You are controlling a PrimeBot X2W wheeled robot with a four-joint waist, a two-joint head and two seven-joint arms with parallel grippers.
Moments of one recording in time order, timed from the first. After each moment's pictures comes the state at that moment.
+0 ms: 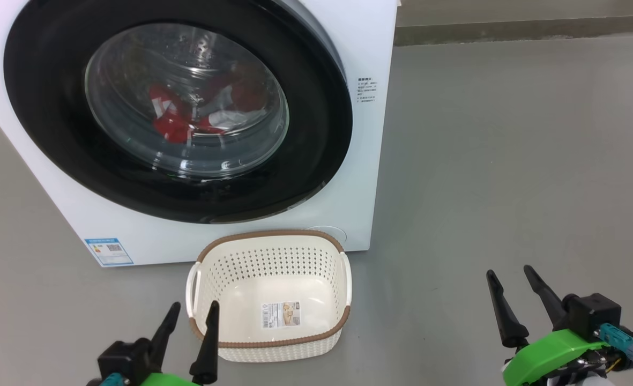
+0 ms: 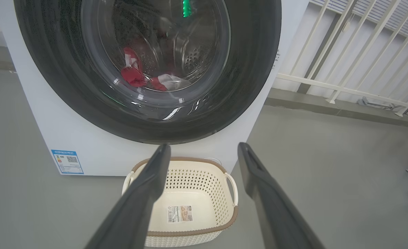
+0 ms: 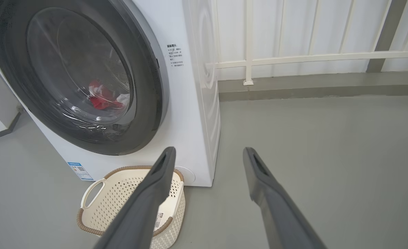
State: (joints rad) left arm -0.08 0.04 -0.12 0.34 -0.35 -0.07 -0.19; right arm -0.05 -0.08 0.01 0.35 0.32 0.13 -0.19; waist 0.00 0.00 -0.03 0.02
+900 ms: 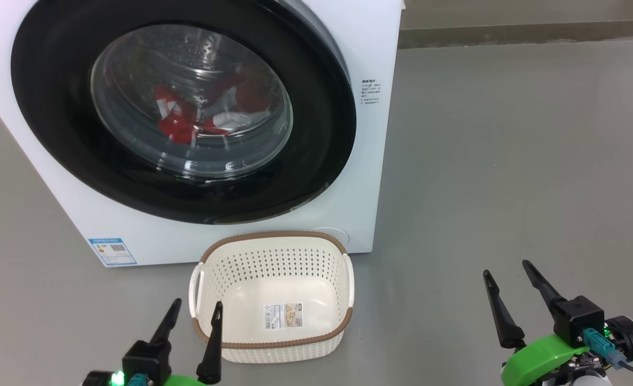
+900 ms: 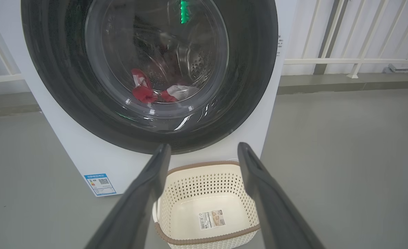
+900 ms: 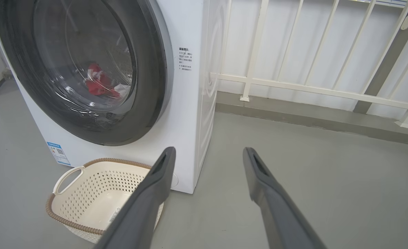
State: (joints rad) left arm -0.11 0.04 -0.14 0.40 -0.14 -0.02 -0.25; right arm -0.07 -0.06 -0.02 0.37 0.09 0.13 -0.25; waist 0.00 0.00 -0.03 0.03
